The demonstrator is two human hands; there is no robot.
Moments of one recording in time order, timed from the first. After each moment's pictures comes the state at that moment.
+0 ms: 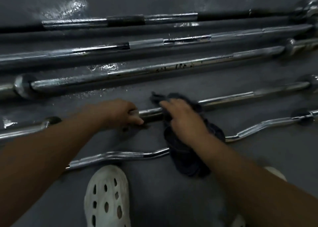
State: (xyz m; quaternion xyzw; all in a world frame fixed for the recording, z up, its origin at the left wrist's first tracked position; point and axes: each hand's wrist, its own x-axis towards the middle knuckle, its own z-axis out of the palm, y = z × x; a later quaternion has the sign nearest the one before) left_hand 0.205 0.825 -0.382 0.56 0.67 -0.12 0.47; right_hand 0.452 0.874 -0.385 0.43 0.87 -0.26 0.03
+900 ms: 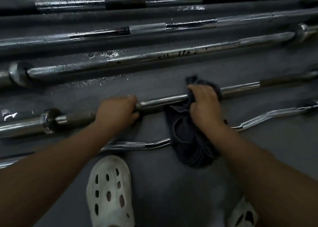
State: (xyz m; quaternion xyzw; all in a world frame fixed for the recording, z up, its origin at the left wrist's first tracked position) left_hand 0.233 0.786 -0.398 0.64 0.73 -0.10 0.22; right_hand 0.479 0.895 -0.392 0.57 0.80 -0.21 0.00
